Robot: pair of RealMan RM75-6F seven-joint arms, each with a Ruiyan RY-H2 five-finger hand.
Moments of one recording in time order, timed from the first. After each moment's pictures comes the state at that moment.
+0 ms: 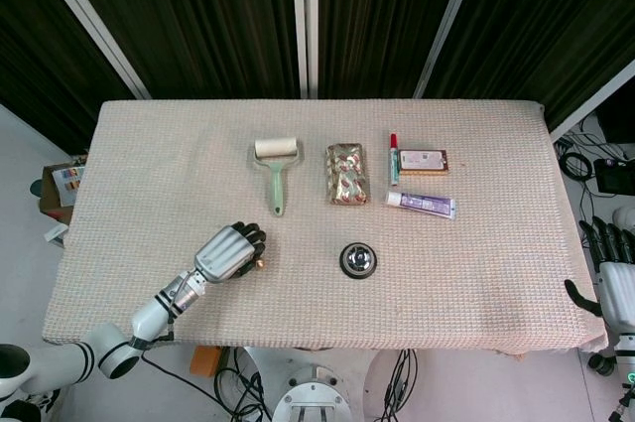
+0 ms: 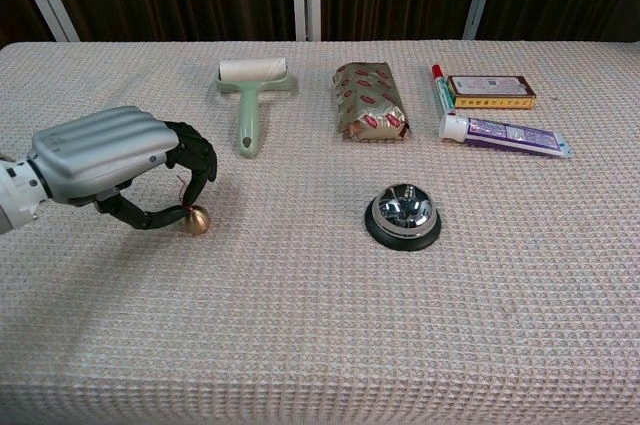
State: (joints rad) left arm -0.63 -1.65 0.05 -1.18 1.67 1.14 0.07; right arm 0.05 -1.06 0.07 -1.61 -1.41 1.43 -0.01
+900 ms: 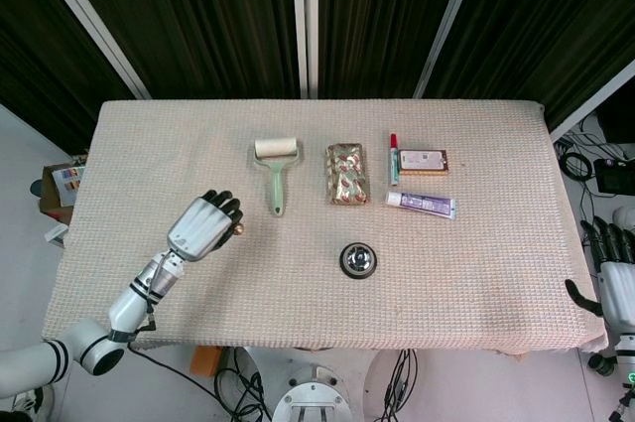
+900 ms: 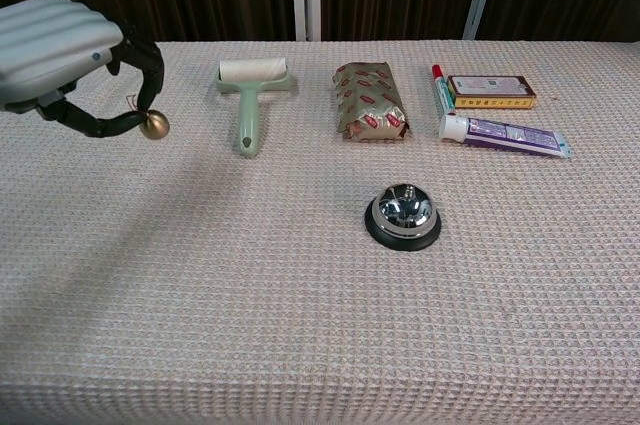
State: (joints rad) left arm -0.61 -1.48 -0.05 -1.39 1.60 1.21 0.31; right arm 0.05 -1.06 0.07 -1.61 -1.41 1.43 -0.02
